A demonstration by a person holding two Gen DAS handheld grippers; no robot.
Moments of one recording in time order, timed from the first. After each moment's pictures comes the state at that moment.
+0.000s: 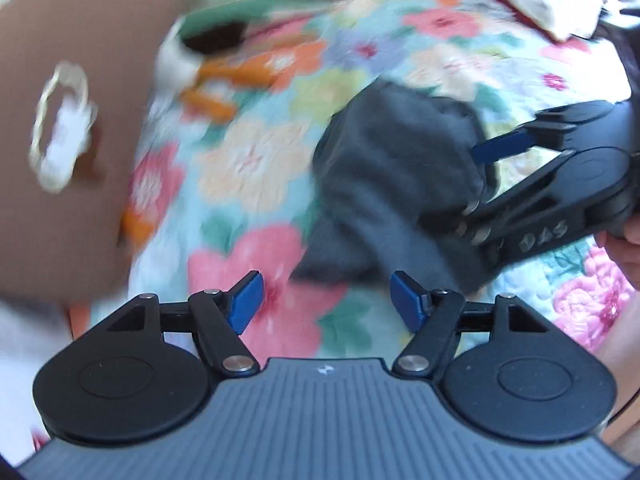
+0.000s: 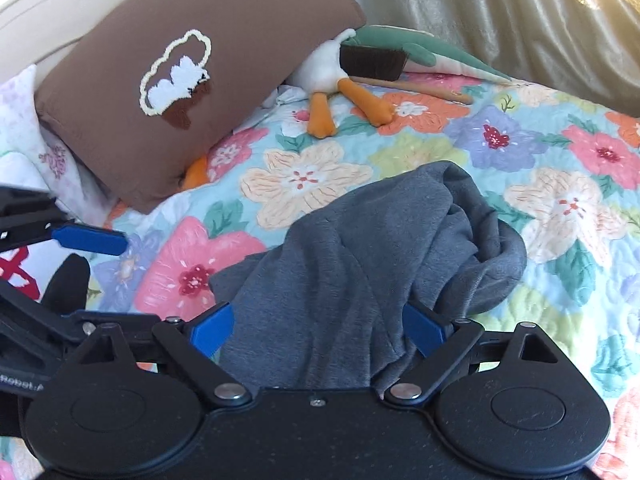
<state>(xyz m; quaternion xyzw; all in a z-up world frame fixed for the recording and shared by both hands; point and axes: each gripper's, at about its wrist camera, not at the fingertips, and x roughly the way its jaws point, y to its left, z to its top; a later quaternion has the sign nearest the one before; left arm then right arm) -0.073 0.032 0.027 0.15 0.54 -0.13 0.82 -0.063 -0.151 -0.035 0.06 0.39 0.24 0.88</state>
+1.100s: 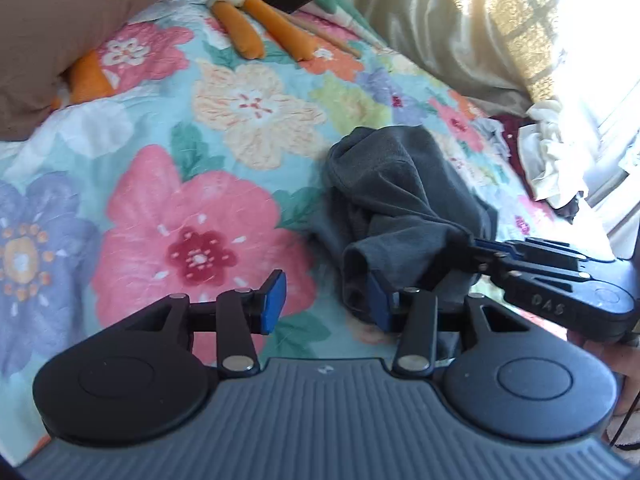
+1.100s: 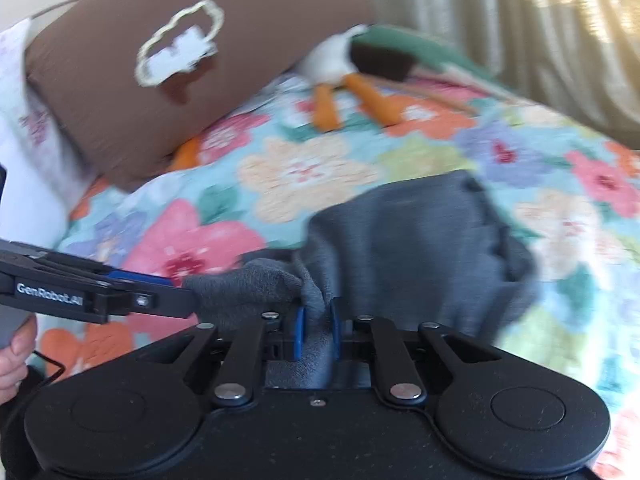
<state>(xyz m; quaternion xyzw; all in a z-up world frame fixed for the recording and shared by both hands) -0.037 0.119 -0.050 -0.14 0.45 -0.23 0.85 -0.073 -0.125 -0.035 0.00 0.39 0.18 0.90</state>
